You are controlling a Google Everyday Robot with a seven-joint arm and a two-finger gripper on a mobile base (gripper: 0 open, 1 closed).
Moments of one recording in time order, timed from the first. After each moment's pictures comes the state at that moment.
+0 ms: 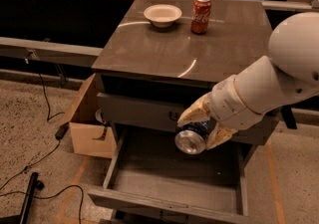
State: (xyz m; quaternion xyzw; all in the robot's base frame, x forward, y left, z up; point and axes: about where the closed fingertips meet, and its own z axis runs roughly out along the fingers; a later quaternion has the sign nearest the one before) arm 0.421 -0.084 0.836 -0.93 0.23 0.00 0.28
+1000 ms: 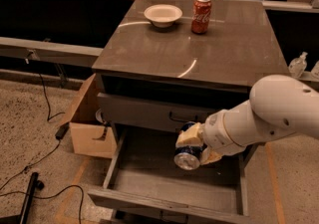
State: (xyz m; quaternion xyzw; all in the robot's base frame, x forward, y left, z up) arm 0.433 -0.087 0.736 -0.94 0.19 -0.04 0.30
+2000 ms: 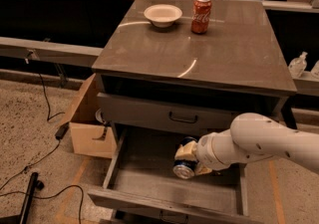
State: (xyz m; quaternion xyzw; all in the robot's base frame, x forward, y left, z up) arm 0.463 -0.092 0.618 -0.93 0.20 -0.06 0.29
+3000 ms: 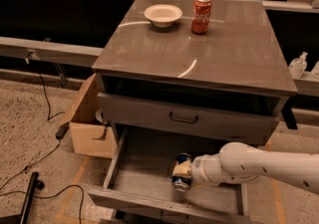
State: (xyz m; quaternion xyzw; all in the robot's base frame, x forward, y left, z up) arm 0.472 -0.093 0.491 -0.94 0.16 -0.08 0.30
